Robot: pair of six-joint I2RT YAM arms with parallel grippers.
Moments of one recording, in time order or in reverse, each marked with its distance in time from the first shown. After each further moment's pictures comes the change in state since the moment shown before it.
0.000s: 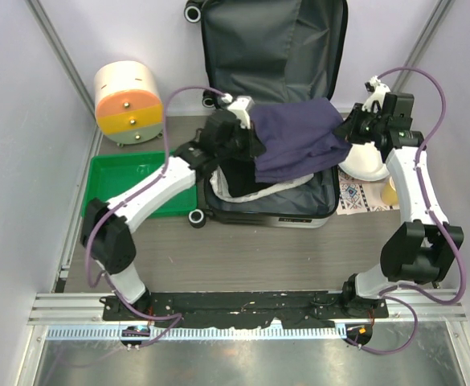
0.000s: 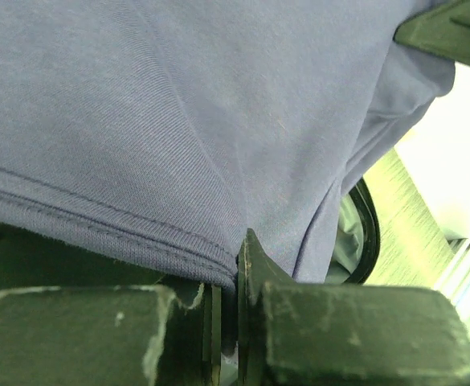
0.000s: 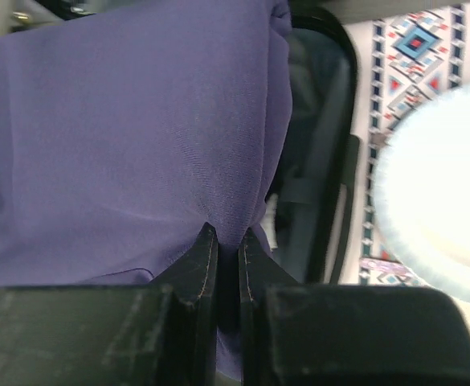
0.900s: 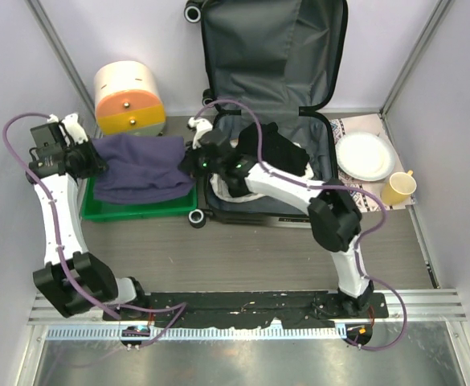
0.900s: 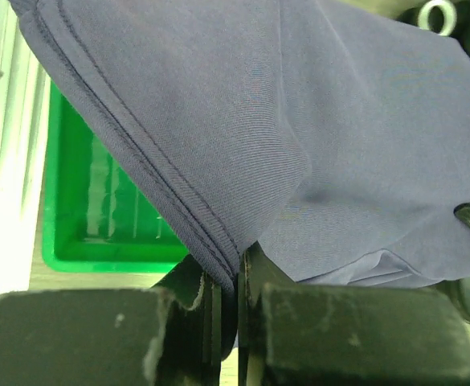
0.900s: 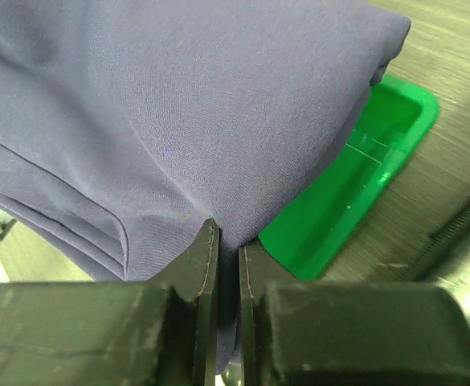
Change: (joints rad) left arm 1.088 -0.431 -0.139 -0.627 0.263 0.436; right arm 0.964 0.489 0.244 0.454 0.306 0.267
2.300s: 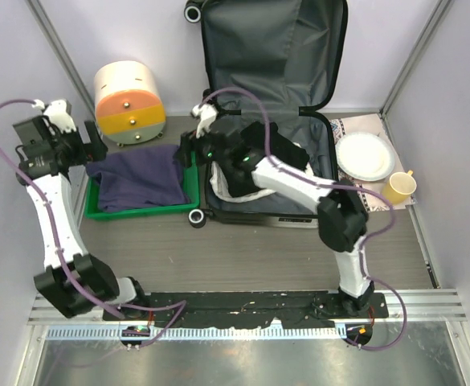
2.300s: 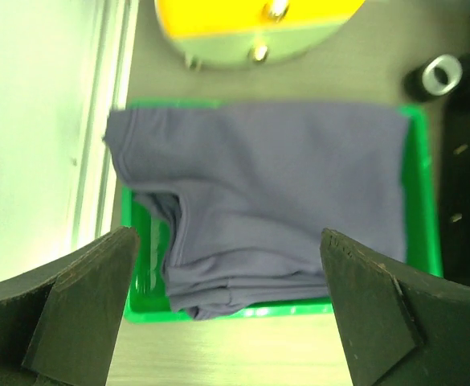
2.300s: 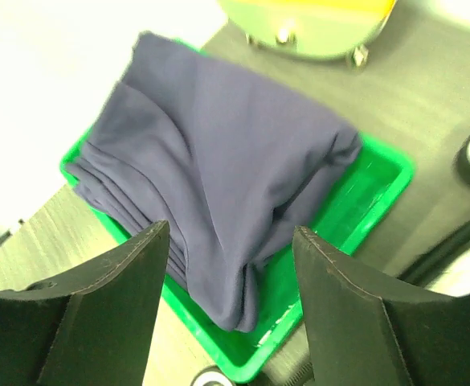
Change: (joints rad) left arm 0.079 0.059 -0.011 0.145 0.009 0.143; right arm 0.010 0.065 0.032 0.111 0.008 -0.075
